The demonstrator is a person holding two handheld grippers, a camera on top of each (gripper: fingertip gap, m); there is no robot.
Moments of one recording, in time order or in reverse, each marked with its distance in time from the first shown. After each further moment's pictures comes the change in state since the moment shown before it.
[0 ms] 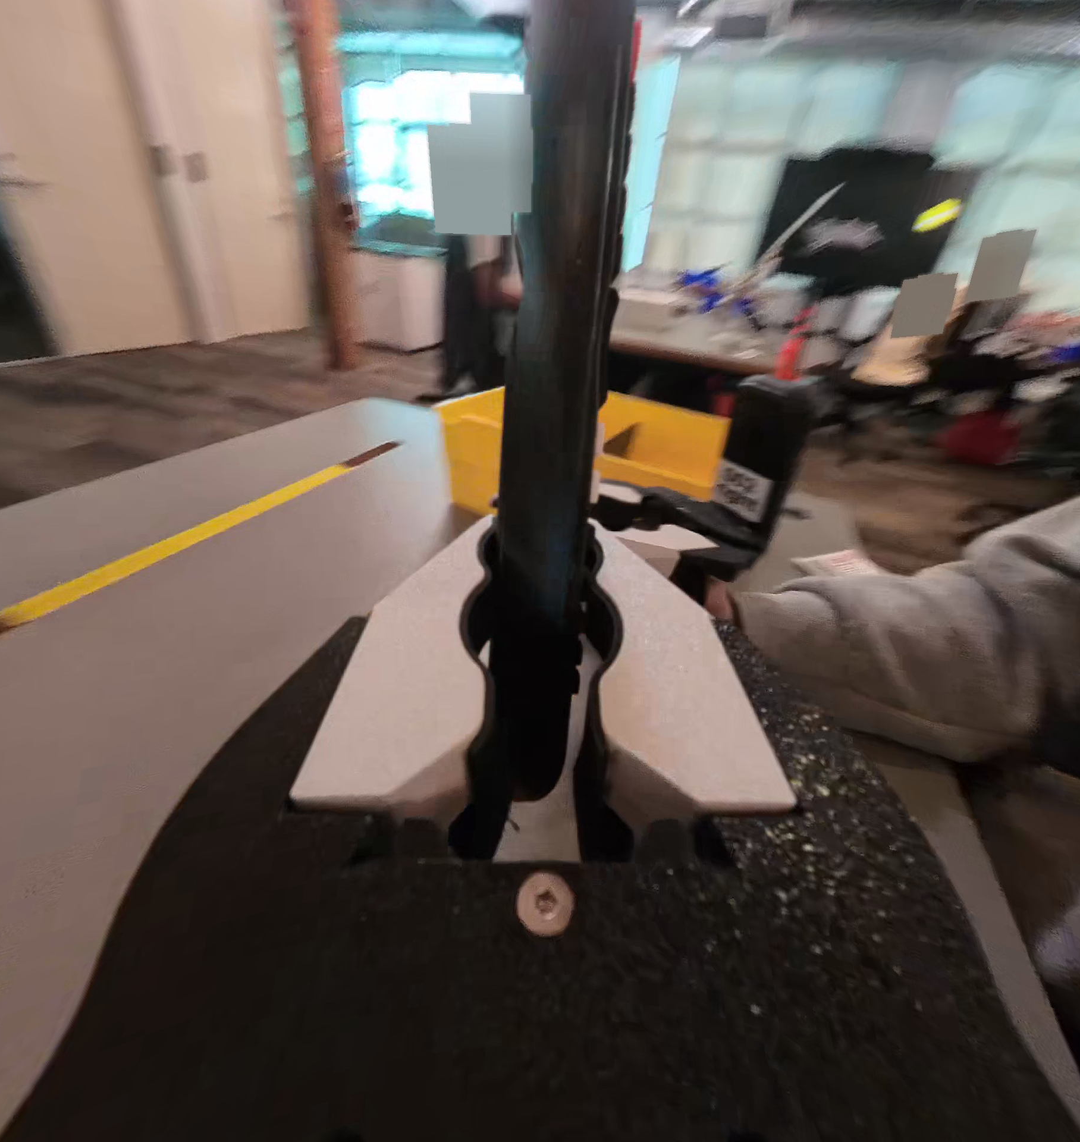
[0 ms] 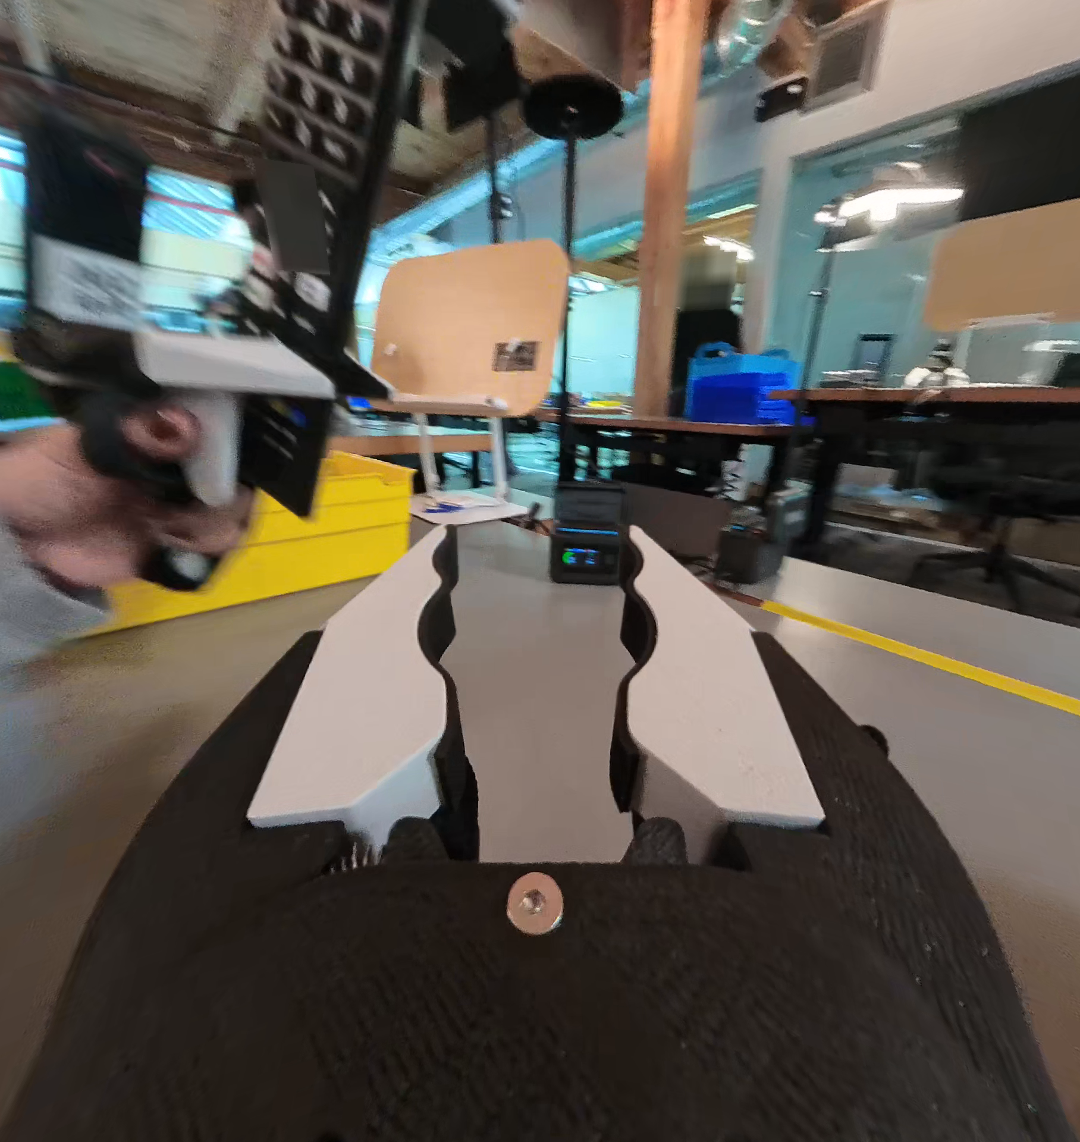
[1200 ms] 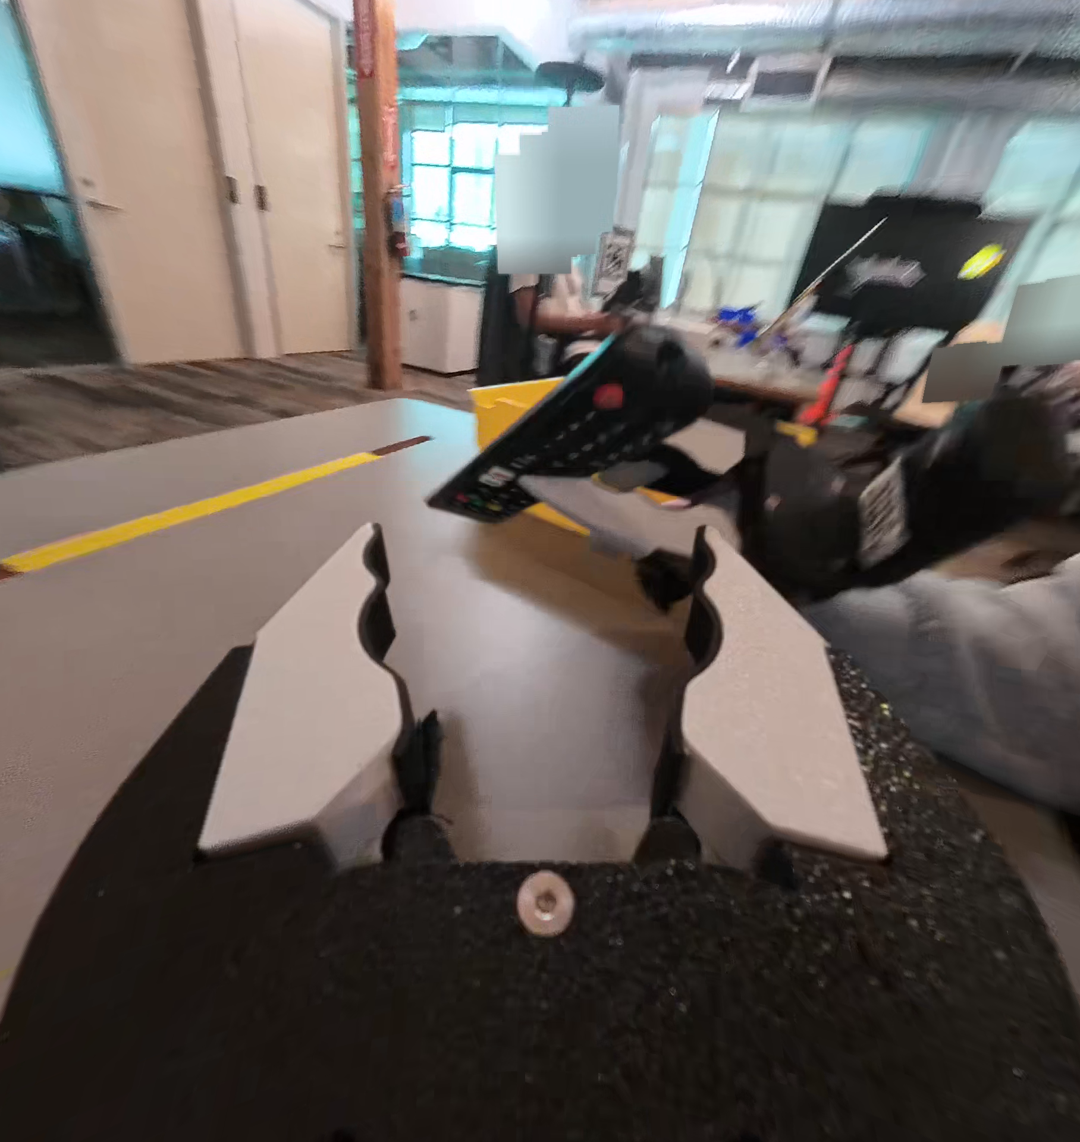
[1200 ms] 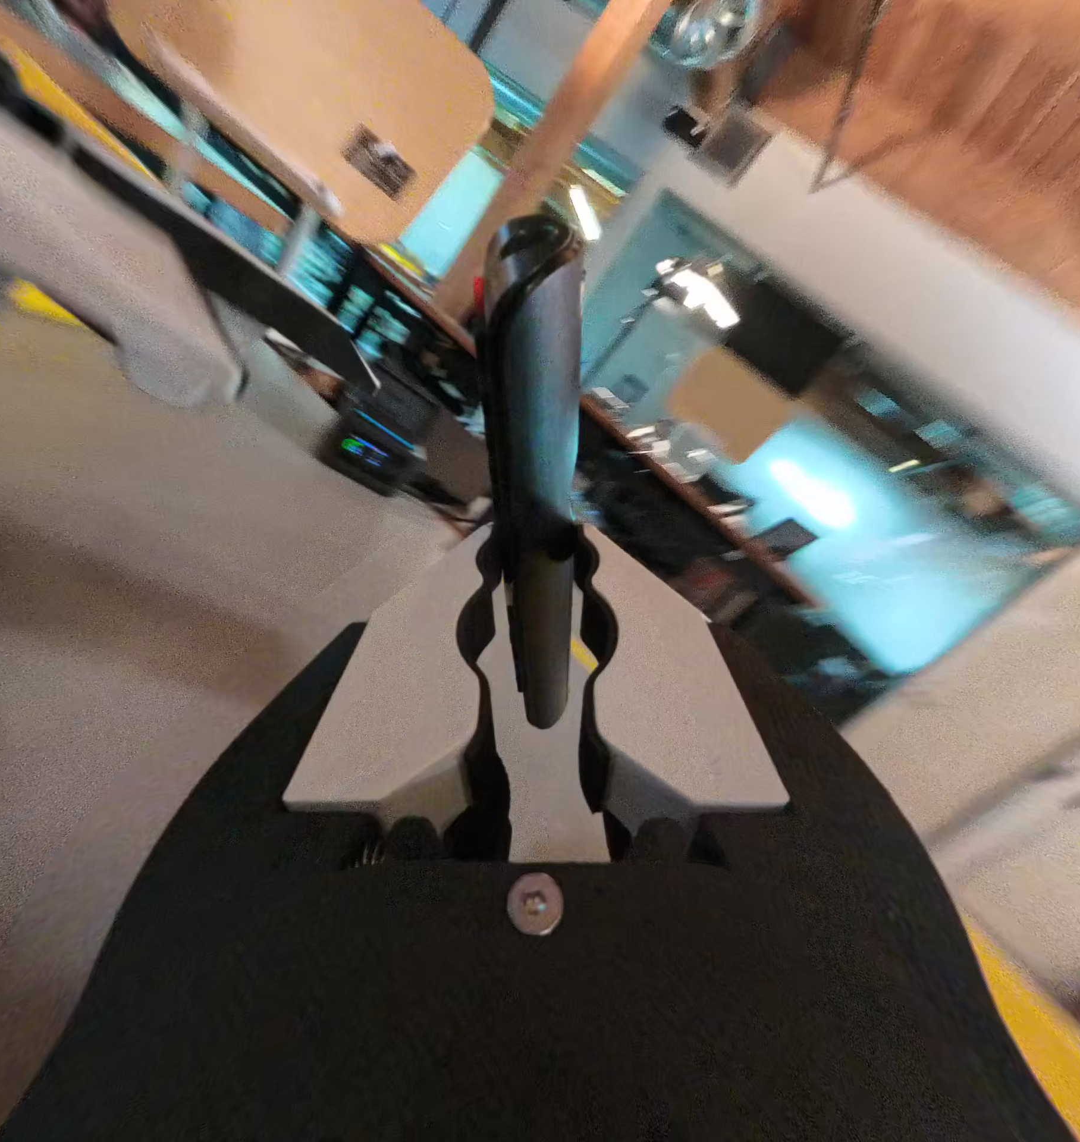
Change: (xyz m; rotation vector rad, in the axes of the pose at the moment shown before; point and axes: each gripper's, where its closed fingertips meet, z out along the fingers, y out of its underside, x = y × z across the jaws) left arm -0.014 0.032 0.011 0.055 -0.073 -0.030; right arm 0.023 0.000 0.002 -0.205 0.313 -0.789
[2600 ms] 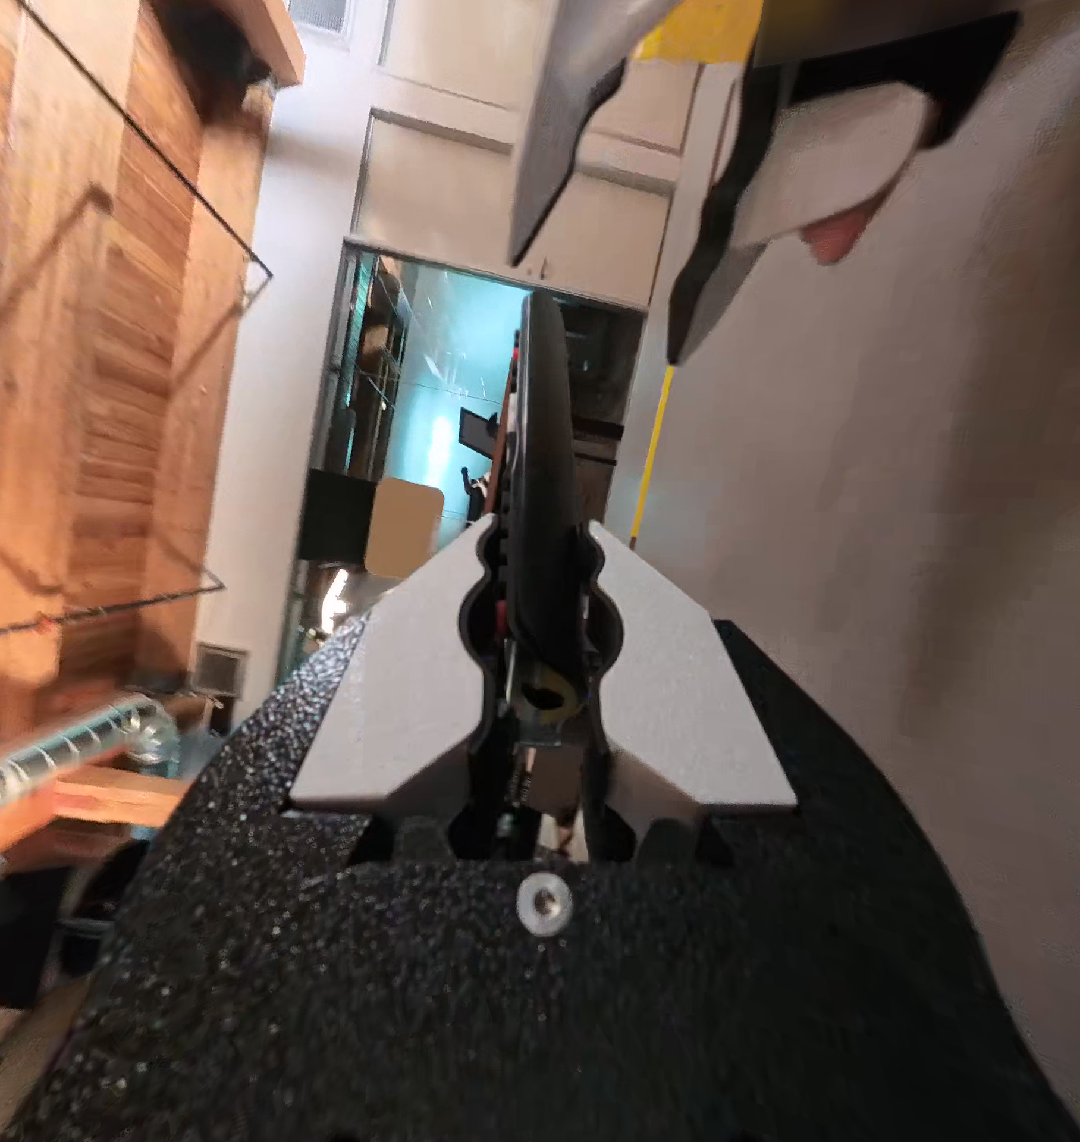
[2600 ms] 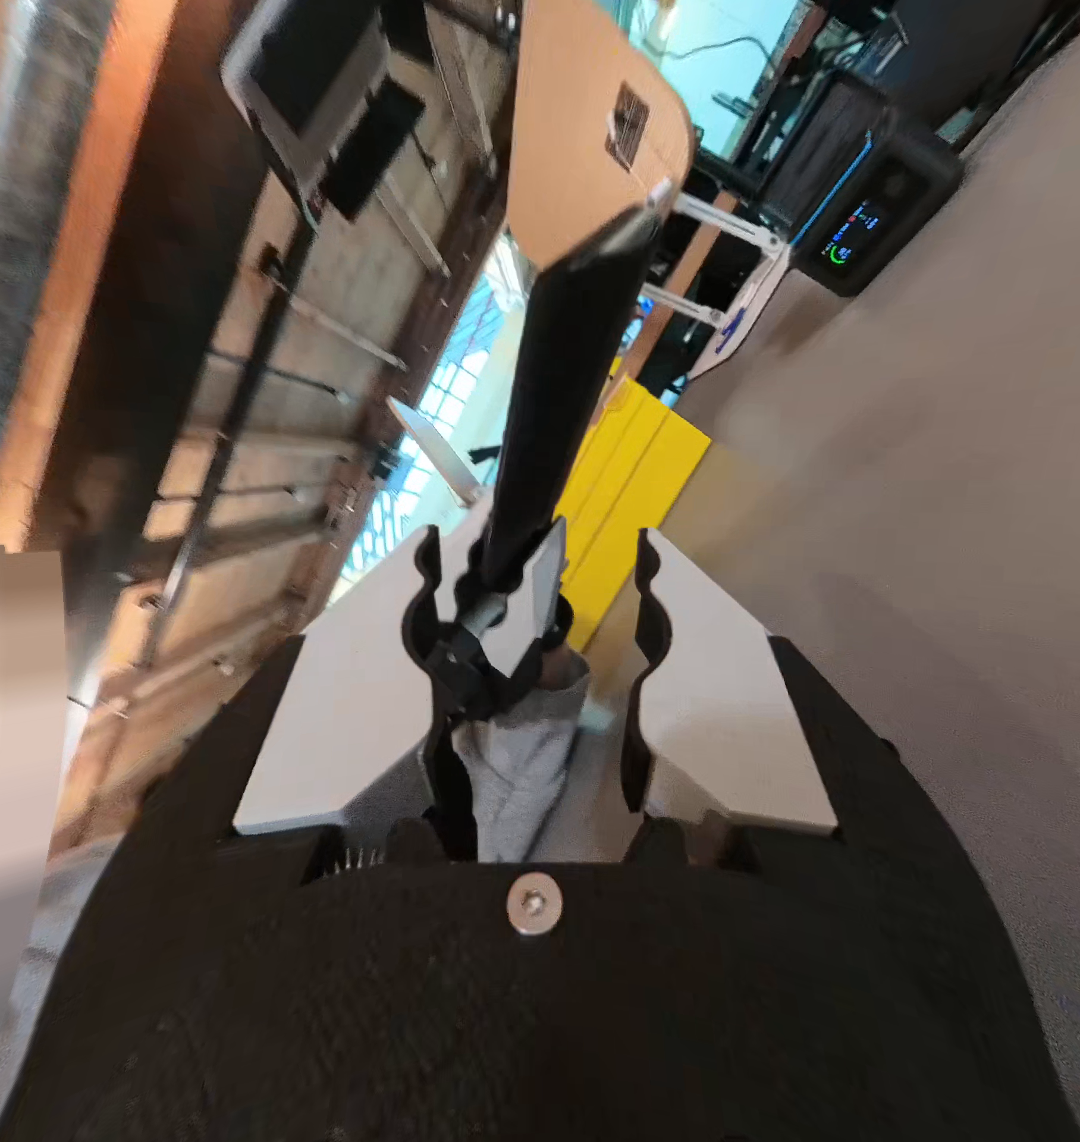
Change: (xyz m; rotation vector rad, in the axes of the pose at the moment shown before) left arm -0.029 0.011 -0.028 -0.418 -0.572 1.484; right arm -0.039 -0.003 -0.005 -0.114 -0.849 1.912
